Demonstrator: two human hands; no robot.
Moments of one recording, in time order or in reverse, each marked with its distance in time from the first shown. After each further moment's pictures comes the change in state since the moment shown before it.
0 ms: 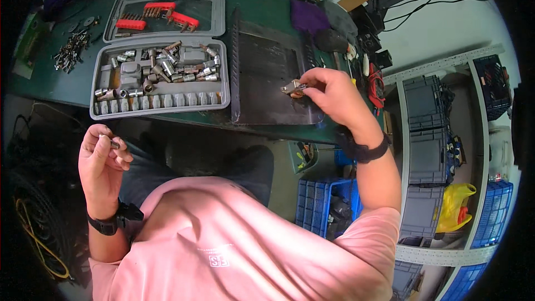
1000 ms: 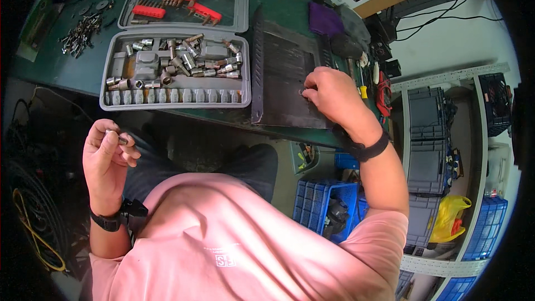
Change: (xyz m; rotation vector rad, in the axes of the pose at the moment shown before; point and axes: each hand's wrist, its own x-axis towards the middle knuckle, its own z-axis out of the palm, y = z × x) left_hand -0.003 -0.001 -0.015 0.022 0.032 0.003; right_hand 0.027 -0.019 0.023 -0.580 -0.077 -0.144
